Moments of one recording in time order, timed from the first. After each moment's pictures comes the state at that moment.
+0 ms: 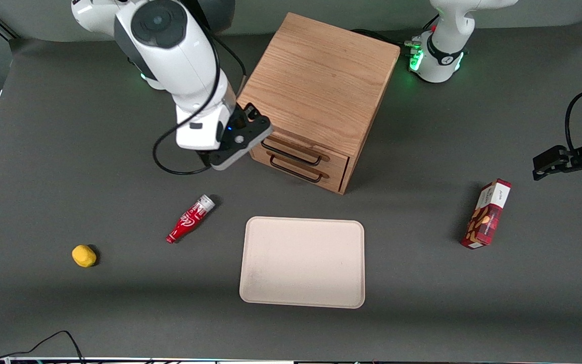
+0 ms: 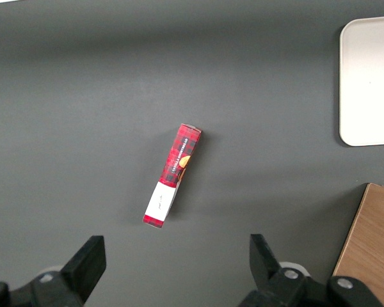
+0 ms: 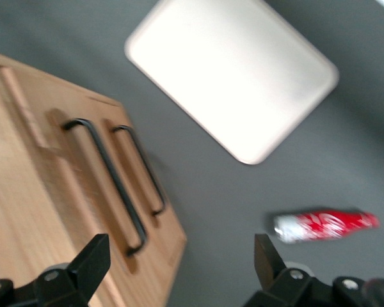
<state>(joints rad) 0.48 0.38 0.19 -1.28 0.05 1.72 -0.03</state>
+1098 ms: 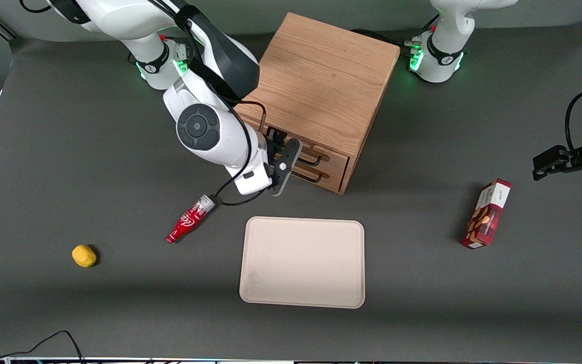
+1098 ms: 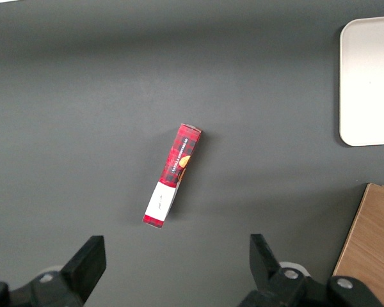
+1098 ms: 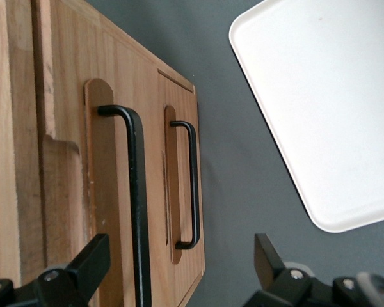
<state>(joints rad) 0.48 0.56 0.20 -1.27 0.23 1.78 -0.47</state>
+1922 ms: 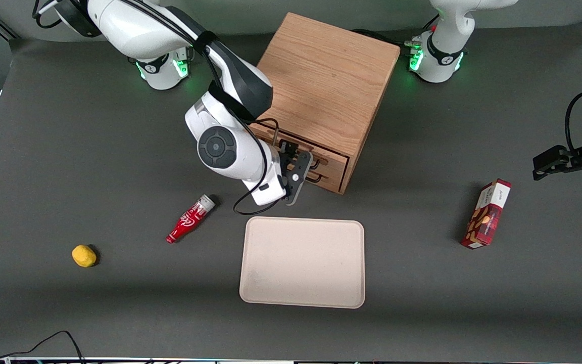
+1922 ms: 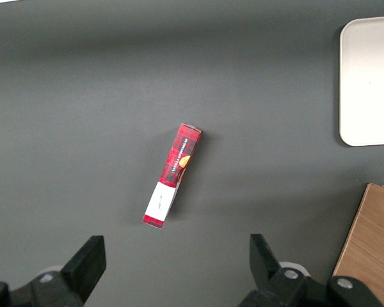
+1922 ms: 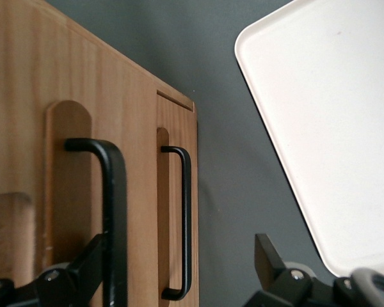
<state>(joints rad) 0.48 0.65 0.22 -1.27 0.24 1.89 -0.51</state>
